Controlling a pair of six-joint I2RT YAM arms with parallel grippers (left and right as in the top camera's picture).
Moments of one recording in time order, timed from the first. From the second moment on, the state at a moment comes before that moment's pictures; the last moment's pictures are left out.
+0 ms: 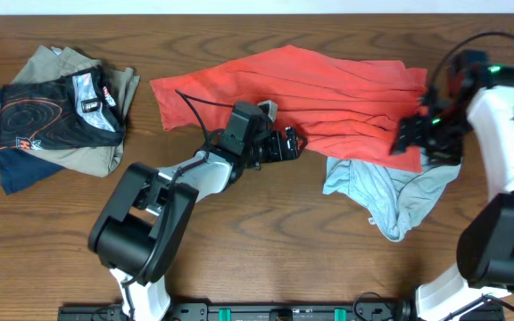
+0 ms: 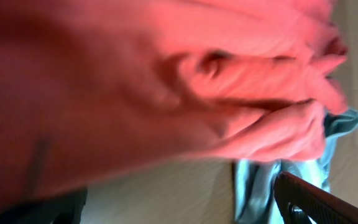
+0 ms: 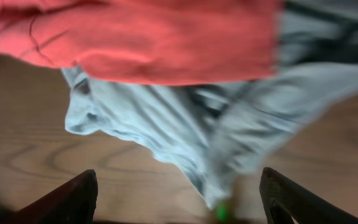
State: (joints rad) left arm -0.48 1.93 0.94 0.23 0.46 -0.68; right arm -0.11 1.80 1.50 -1.35 -0.19 0.09
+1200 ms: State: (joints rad) left arm -0.38 1.97 0.94 0.25 0.20 -0.70; right arm -0.30 1.78 0.98 -1.06 0.26 0.63
